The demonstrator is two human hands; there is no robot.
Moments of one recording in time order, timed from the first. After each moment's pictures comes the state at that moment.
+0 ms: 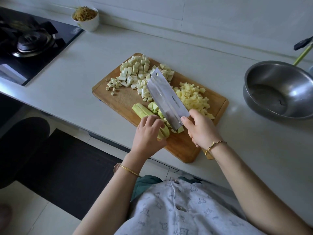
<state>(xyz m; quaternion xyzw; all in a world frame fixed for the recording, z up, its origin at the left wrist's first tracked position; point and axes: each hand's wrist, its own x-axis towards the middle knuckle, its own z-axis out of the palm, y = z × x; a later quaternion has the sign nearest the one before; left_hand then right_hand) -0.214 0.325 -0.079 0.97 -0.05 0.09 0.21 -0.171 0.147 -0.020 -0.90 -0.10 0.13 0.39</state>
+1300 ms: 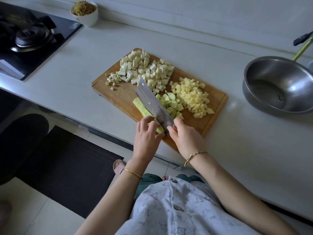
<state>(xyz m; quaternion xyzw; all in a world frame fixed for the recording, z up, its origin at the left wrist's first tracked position) -0.239 0.319 -0.107 0.95 0.01 0.14 0.26 -0.213 0.177 -0.040 -0.96 -0.15 0.10 0.23</state>
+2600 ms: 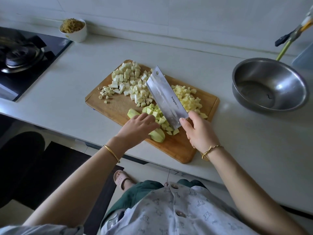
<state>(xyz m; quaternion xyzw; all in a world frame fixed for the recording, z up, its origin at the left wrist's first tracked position) -0.174 0.373 -0.060 0.95 -0.32 0.01 0.01 -0.182 0.141 -0.027 -0.90 -0.07 0.06 0.42</state>
